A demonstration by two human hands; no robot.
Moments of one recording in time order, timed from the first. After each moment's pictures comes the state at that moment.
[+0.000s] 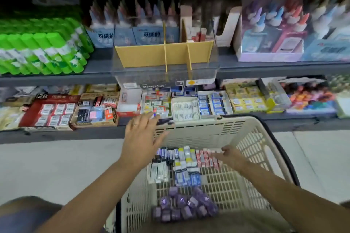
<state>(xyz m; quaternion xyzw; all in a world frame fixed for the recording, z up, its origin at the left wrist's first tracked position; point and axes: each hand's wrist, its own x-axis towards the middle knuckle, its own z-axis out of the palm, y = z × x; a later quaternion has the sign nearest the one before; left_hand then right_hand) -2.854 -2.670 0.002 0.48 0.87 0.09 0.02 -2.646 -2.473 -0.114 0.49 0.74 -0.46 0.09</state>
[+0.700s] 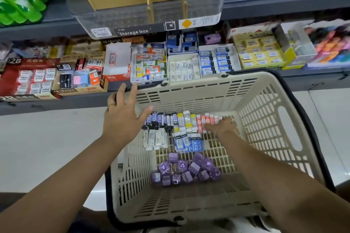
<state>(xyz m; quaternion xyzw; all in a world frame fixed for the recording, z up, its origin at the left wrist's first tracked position) -2.868 -2.686 -0.067 0.36 0.92 0.04 0.11 -2.678 -2.496 -0.207 0.69 0.58 -0.41 0.10</state>
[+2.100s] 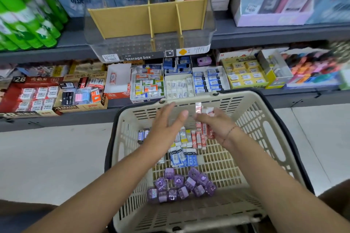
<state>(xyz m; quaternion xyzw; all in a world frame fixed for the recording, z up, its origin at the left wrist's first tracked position) -2.786 -2.644 -0.003 0.26 0.78 0.41 0.40 -2.683 -2.502 -0.063 0.45 0.53 -0.72 -0.06</state>
